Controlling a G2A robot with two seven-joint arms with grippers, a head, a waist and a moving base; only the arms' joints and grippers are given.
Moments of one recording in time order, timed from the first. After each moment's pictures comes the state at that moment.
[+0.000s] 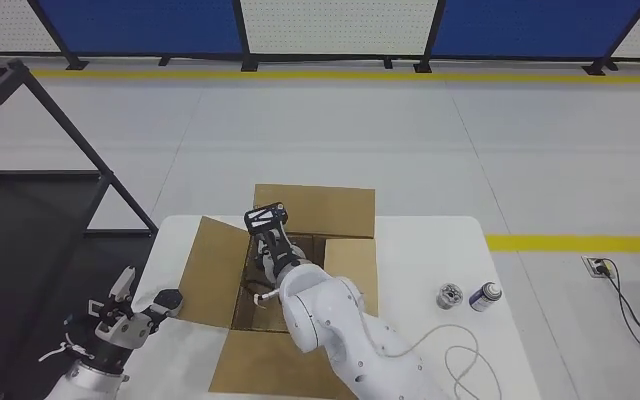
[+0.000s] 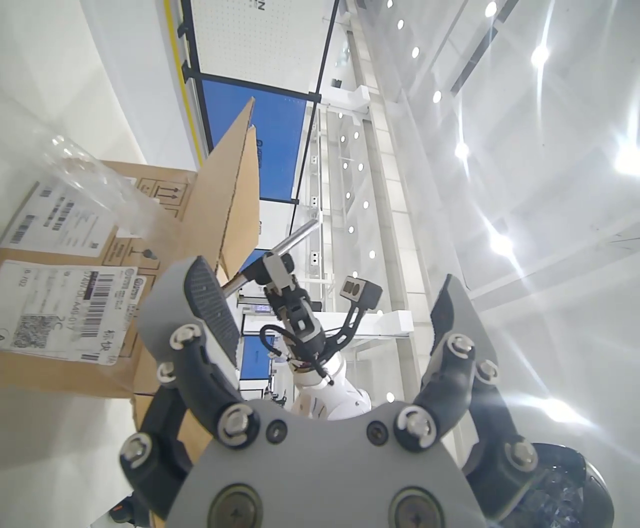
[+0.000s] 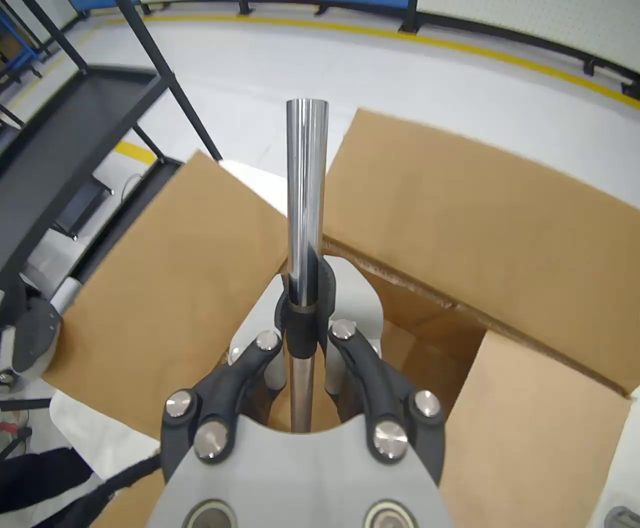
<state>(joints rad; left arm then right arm) 1.52 -1.14 -1.84 -1.84 -0.72 -0.04 -0.50 -0.56 -1.68 0.79 -1.37 -1.19 0.36 0.77</state>
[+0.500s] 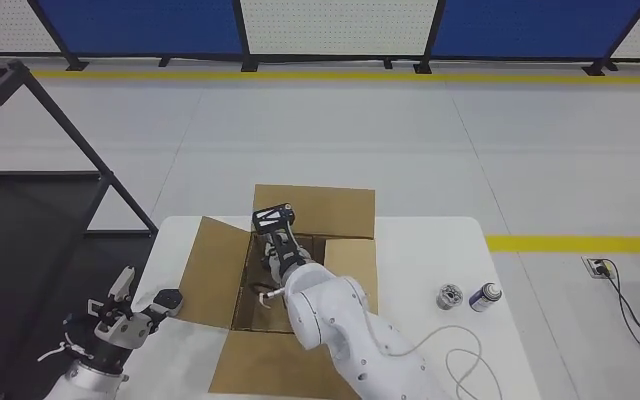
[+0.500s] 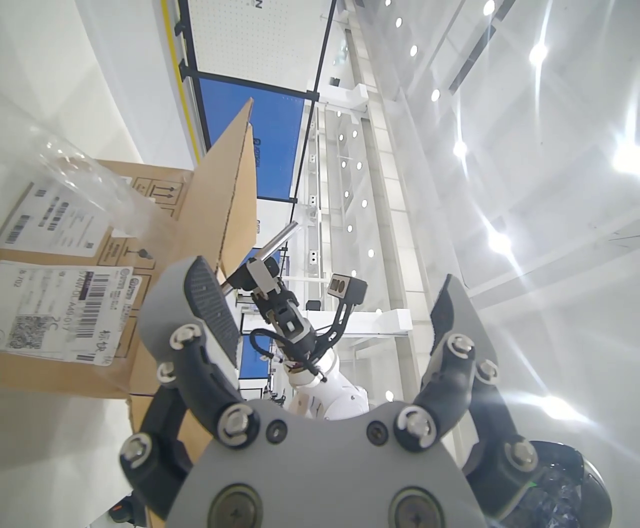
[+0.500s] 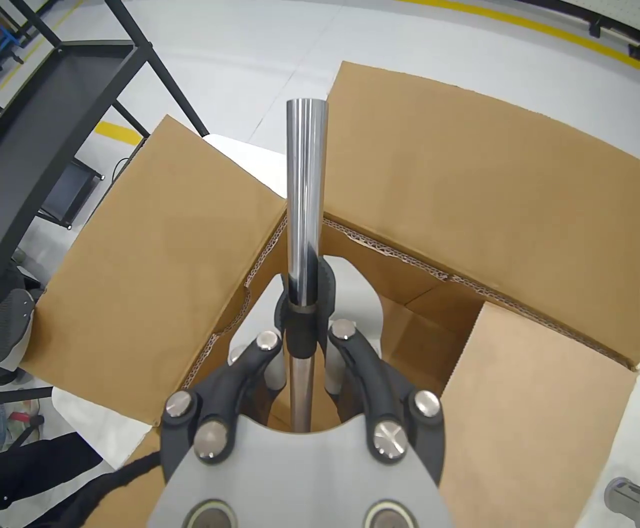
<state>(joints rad) 1.52 -1.14 -1.84 -1.84 -0.72 -0.04 -0.50 -0.57 -1.68 0.80 -1.34 -1.23 0.41 0.78</state>
